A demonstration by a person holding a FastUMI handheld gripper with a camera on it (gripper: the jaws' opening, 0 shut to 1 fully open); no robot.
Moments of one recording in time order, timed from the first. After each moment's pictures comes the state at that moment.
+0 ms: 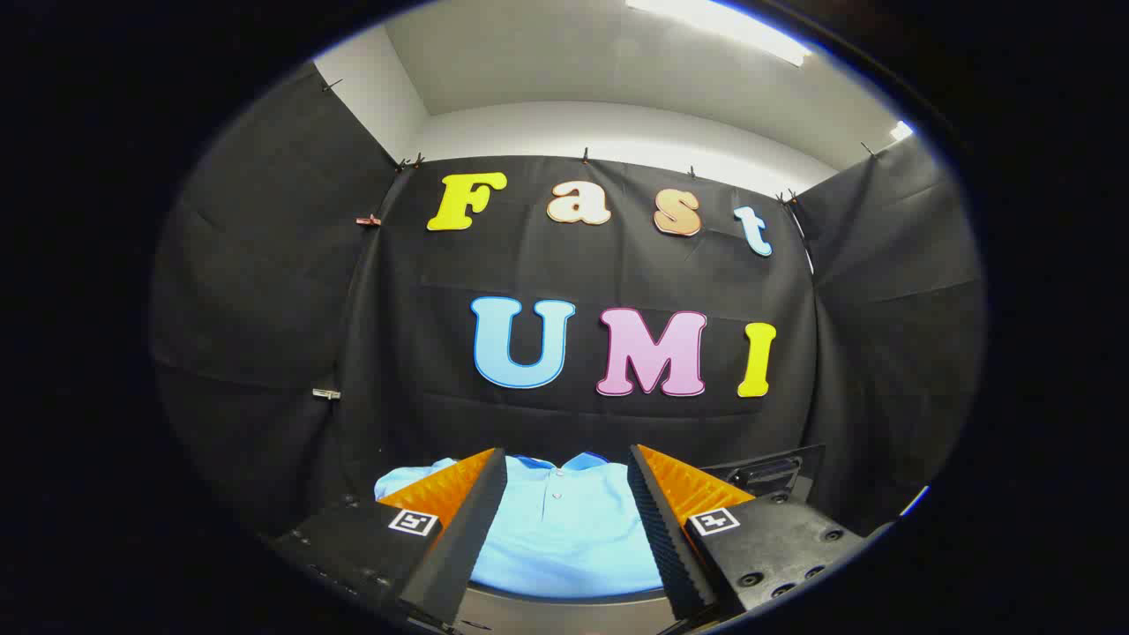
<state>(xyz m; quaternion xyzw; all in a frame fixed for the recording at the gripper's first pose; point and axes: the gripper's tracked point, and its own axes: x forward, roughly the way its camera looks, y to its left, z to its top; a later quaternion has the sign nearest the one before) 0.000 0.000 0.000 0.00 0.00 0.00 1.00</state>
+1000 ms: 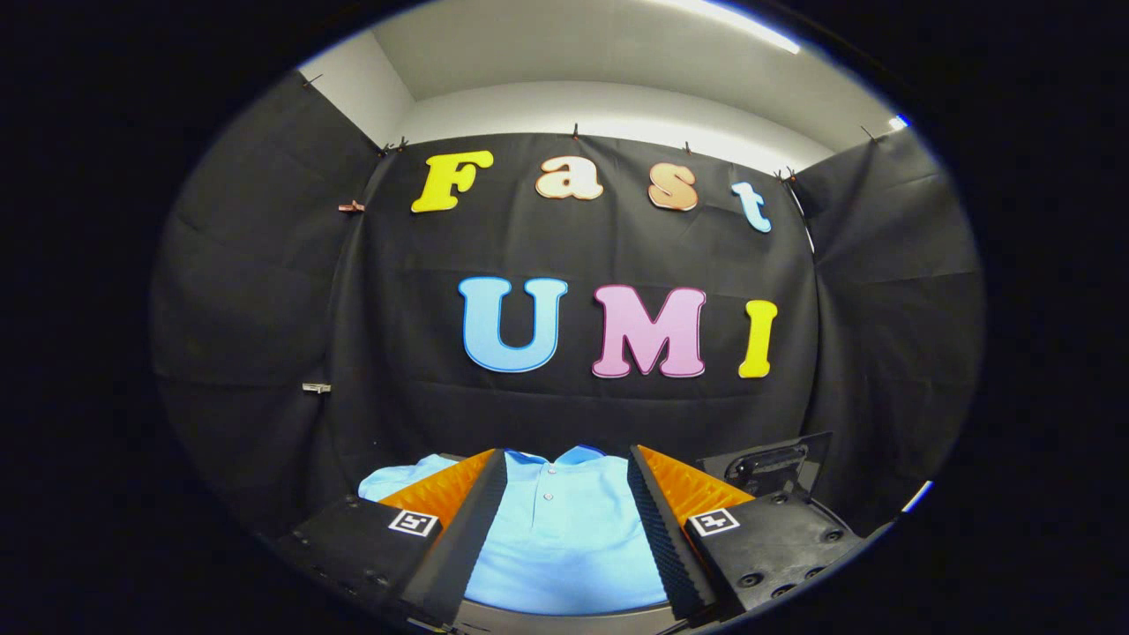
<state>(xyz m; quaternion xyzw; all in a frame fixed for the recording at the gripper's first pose) 0.044 -0.008 -0.015 0.02 0.06 -0.01 1.00</state>
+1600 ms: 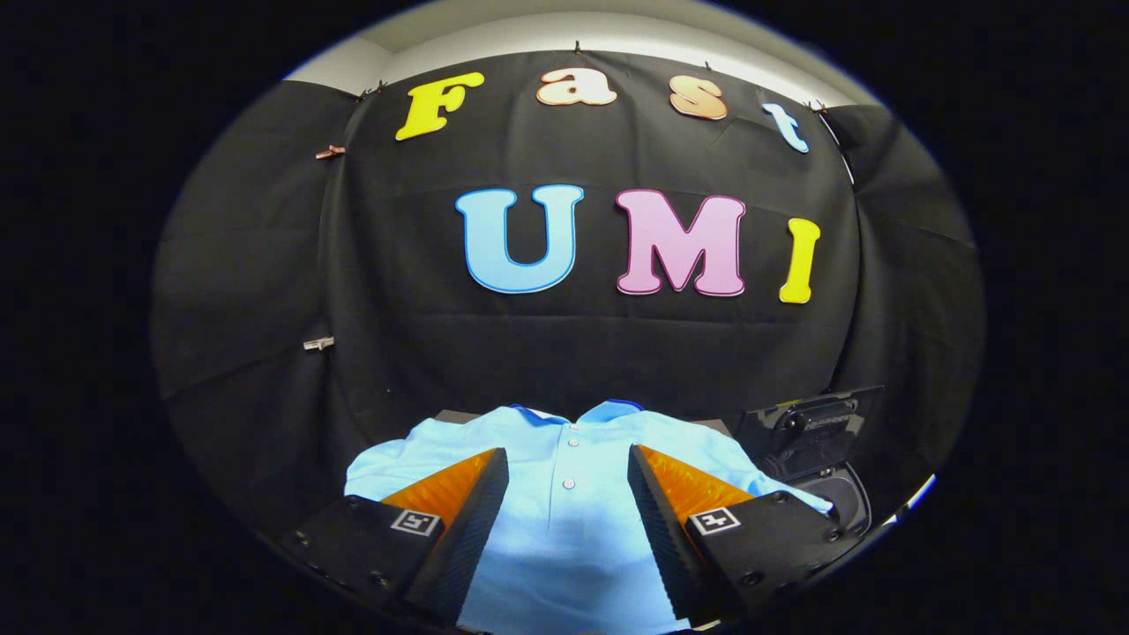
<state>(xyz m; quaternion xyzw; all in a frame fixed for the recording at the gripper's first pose) 0.118 0.003 -0.077 0.04 0.22 0.02 0.97</state>
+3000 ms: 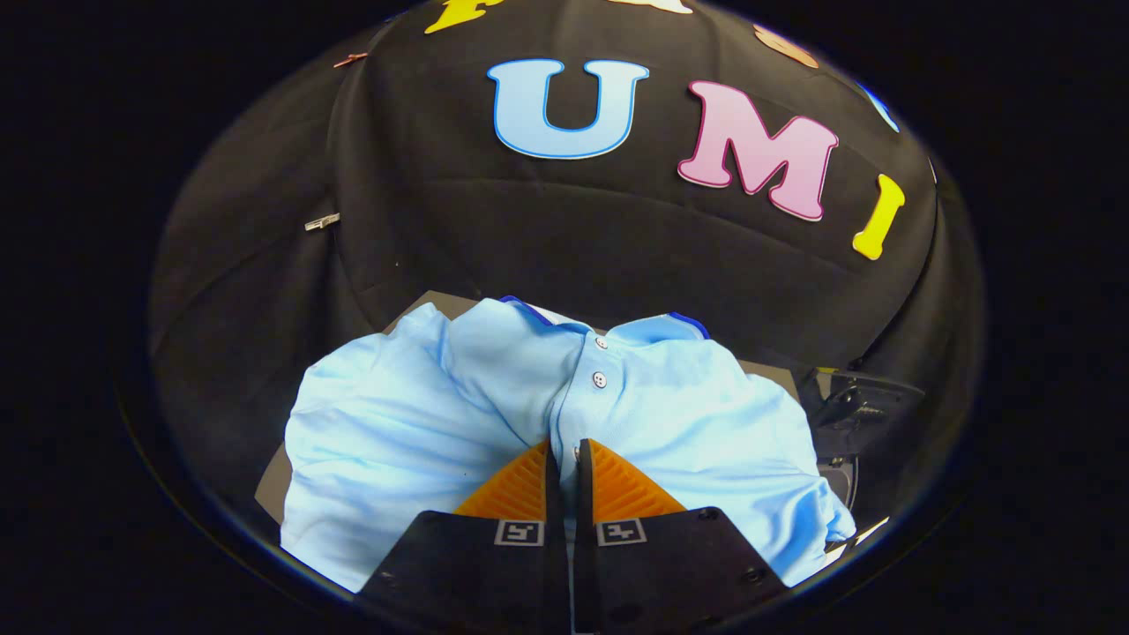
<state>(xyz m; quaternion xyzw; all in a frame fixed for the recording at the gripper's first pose) 0.128 0.013 -0.168 -0.04 0.41 0.09 0.91</state>
